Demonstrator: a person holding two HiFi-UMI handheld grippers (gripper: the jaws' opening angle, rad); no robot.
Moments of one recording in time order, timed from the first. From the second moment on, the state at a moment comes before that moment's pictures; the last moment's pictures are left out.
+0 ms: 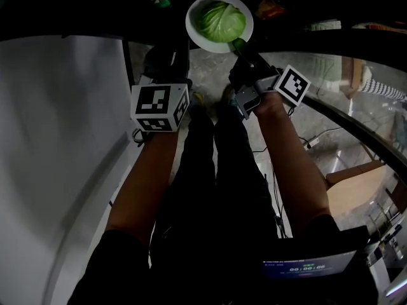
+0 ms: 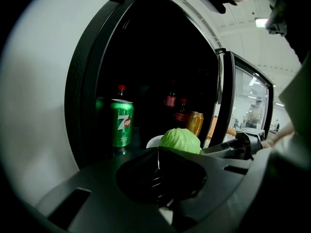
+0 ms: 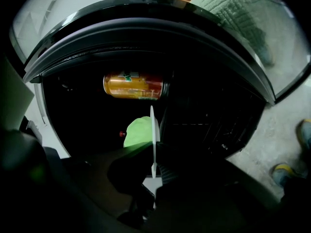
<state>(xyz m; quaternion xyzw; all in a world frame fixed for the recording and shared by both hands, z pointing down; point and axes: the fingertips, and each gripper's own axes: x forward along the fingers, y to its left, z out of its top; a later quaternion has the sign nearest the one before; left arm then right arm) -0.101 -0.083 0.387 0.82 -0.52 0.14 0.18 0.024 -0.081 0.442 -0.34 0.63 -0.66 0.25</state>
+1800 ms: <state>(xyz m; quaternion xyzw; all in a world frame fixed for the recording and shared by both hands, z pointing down) -0.106 -0.082 0.401 0.81 -0.53 0.13 0.20 0.047 -0.088 0.416 -0.47 0.76 -0.44 0.09</state>
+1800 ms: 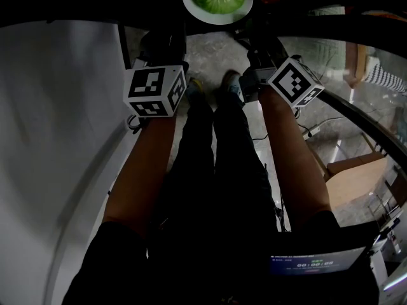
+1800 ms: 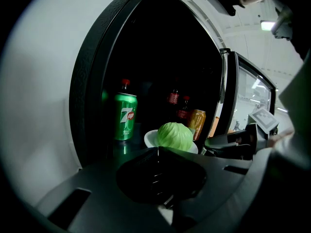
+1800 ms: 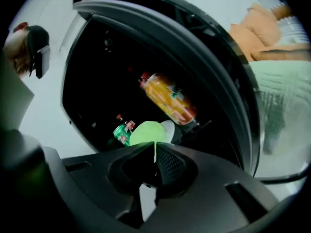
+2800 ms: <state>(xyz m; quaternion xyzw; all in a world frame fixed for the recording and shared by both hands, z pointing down) -0.103 -0.080 0.408 0.81 -0.53 0.14 0.21 0.003 -0.081 0.428 -0.46 0.85 -0.24 -0.09</state>
